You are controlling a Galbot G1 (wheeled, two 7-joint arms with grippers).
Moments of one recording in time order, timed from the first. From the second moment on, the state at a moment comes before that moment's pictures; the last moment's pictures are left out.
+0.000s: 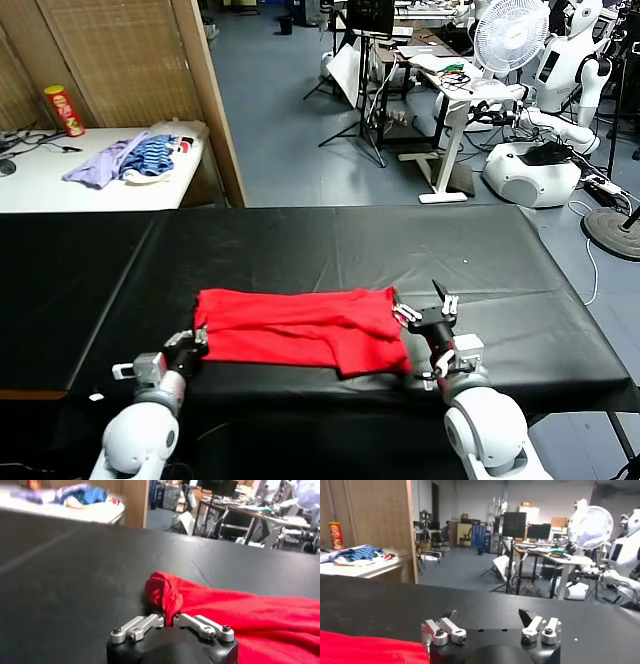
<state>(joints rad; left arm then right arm) 1.39 -1.23 -0.60 -1.88 -0.19 0.34 -0.12 -1.34 1.31 0.44 2.14 0.15 -0.49 0.13</state>
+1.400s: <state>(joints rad) 1.27 -1.47 -0.19 -2.04 -0.50 0.49 -0.27 -1.41 1.39 0.45 2.16 0.10 -0.48 0.12</state>
